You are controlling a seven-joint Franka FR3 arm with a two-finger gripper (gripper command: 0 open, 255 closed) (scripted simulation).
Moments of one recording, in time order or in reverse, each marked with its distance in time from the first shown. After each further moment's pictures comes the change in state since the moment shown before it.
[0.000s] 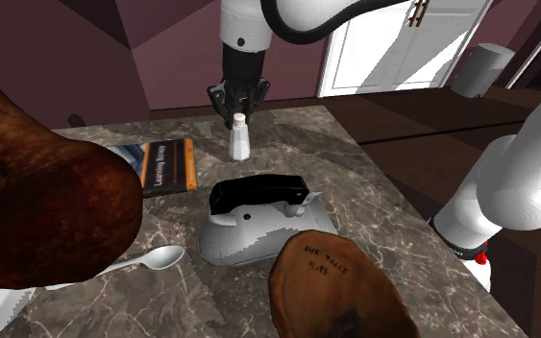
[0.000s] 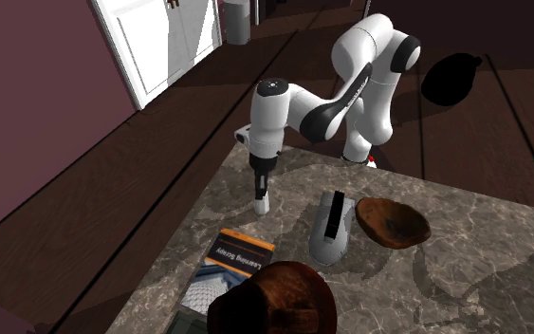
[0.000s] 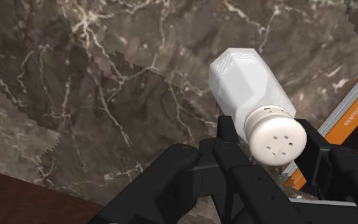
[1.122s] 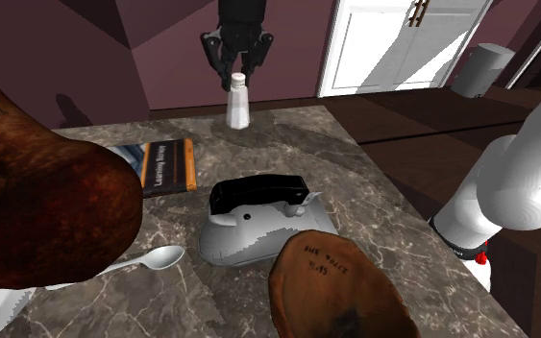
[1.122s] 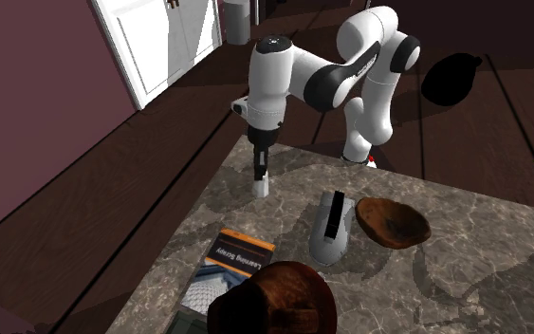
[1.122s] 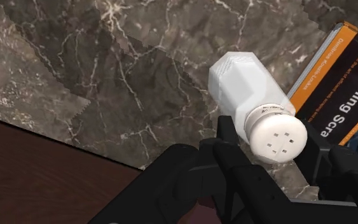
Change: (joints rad) arm 0.000 0.004 0.001 0.234 -0.001 -0.230 -0.001
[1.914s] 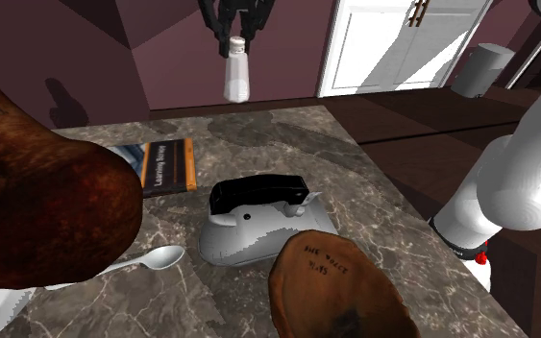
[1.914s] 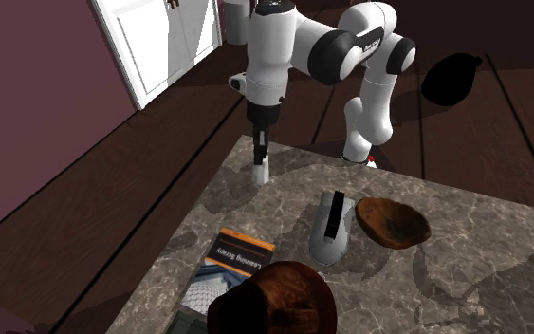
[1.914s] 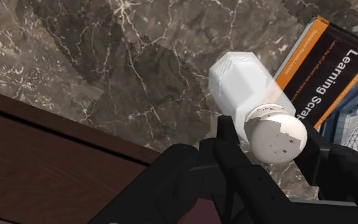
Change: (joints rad) arm 0.010 0.051 0.009 0.222 -0.024 -0.176 0.013
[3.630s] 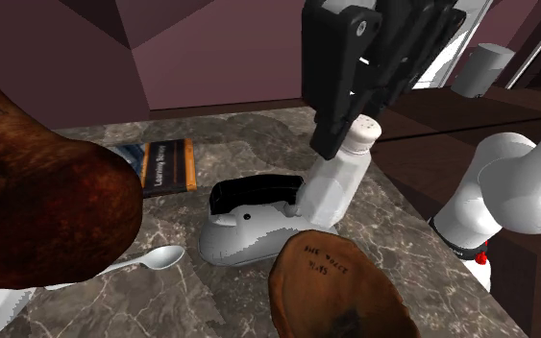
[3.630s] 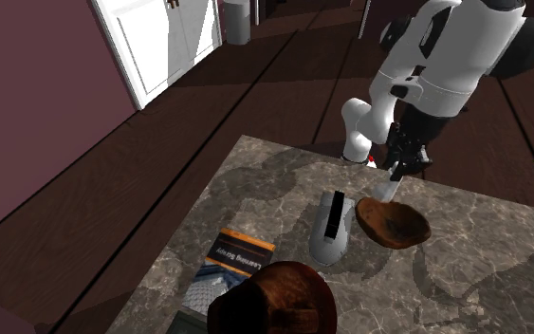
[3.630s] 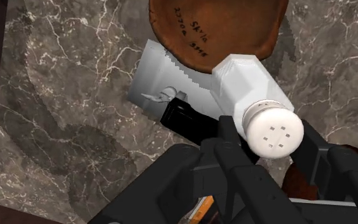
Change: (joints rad) arm 0.179 -0.350 0.250 -0.195 0.166 -0.099 0.432
